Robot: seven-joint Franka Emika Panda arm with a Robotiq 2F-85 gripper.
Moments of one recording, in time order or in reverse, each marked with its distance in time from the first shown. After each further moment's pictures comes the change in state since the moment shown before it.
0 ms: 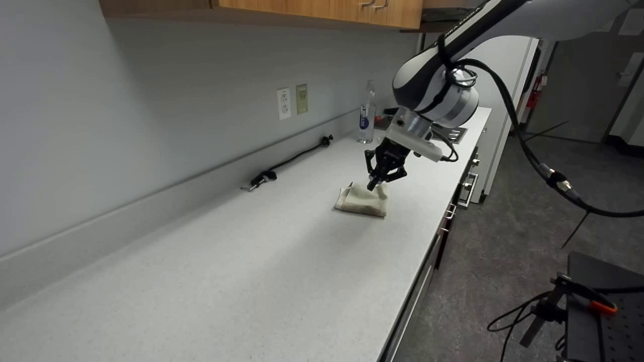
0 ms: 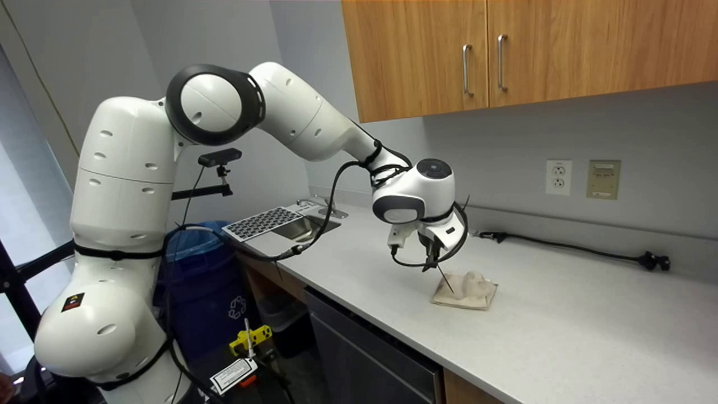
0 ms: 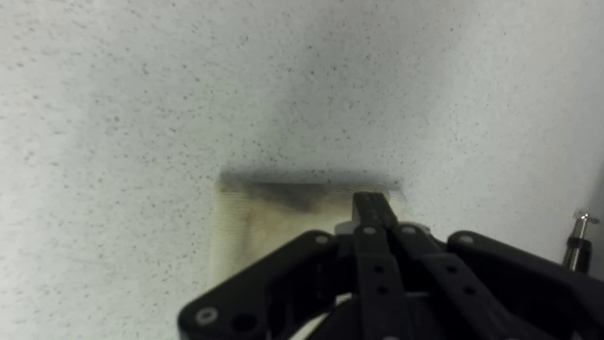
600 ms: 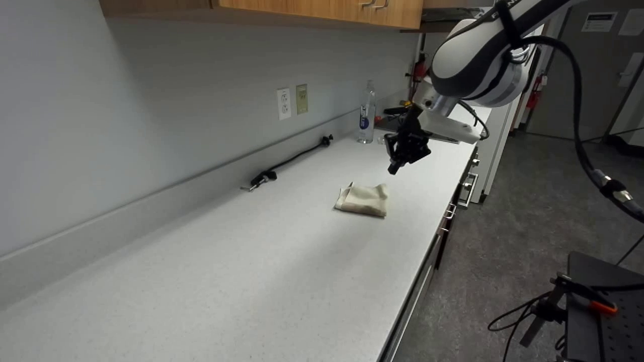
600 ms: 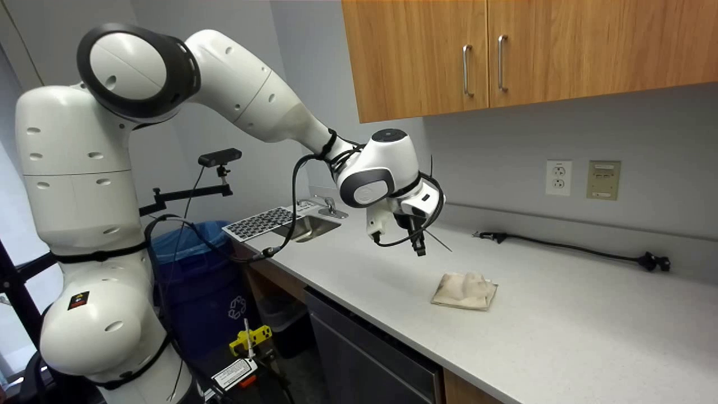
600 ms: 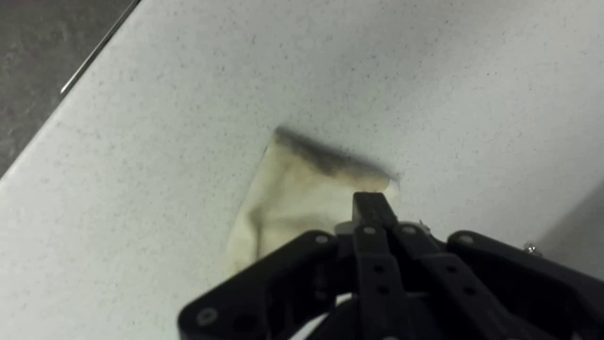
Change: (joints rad) arm 0.056 -0.275 -0.028 -0.255 -0.325 0.123 -0.008
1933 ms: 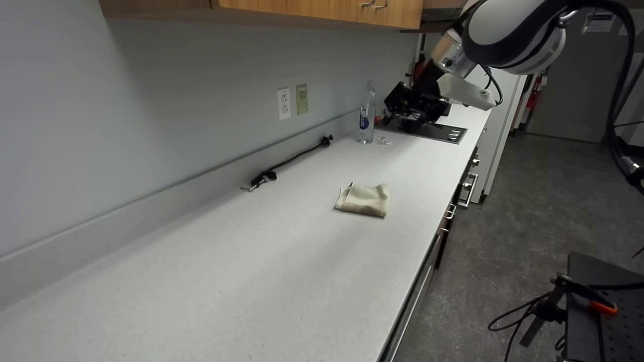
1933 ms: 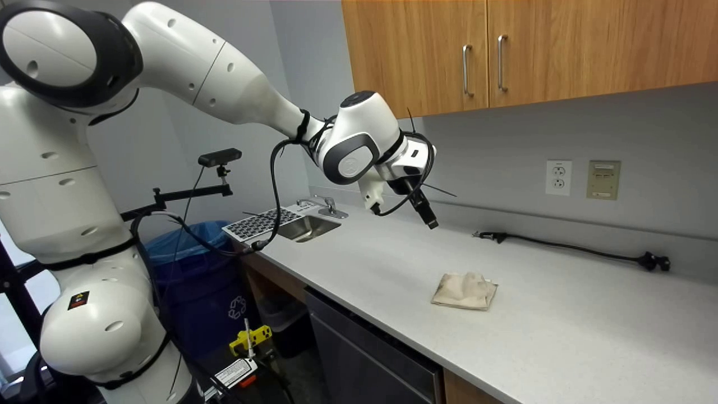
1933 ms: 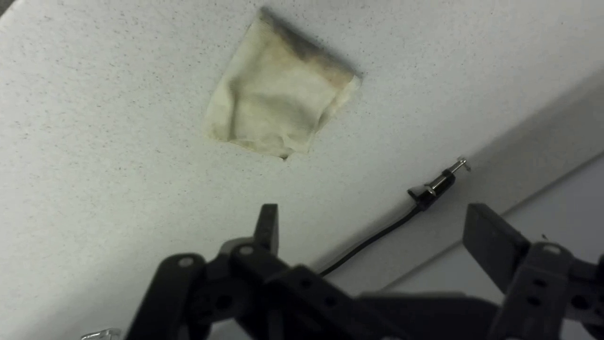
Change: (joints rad) arm 0.001 -0.183 -0.011 -0.065 -0.148 0.115 -0.011
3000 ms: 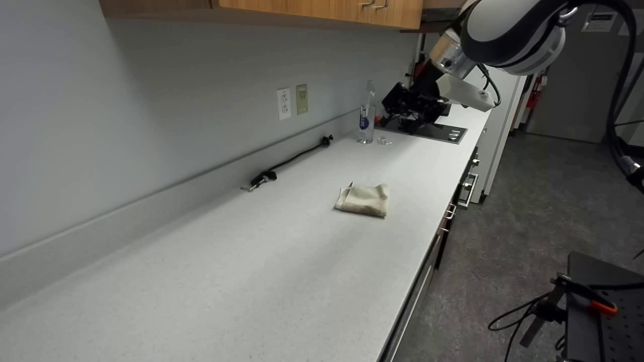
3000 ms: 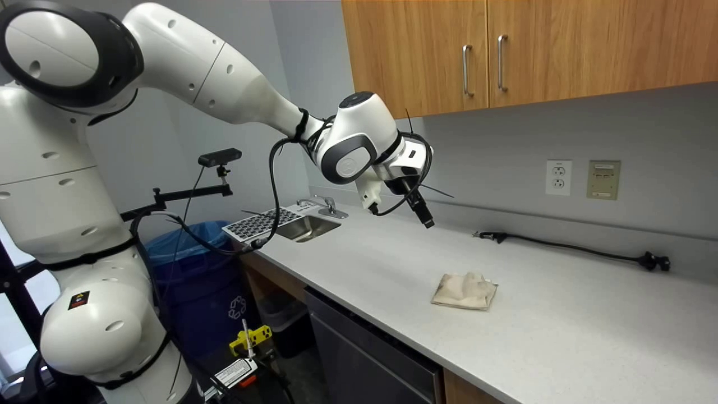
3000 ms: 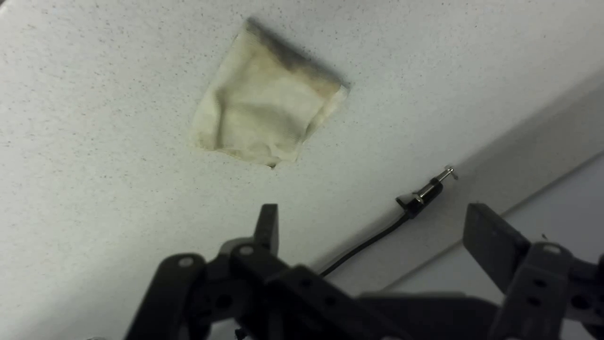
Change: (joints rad) arm 0.003 -0.001 0.015 -0.001 0.034 -0.006 -0.028
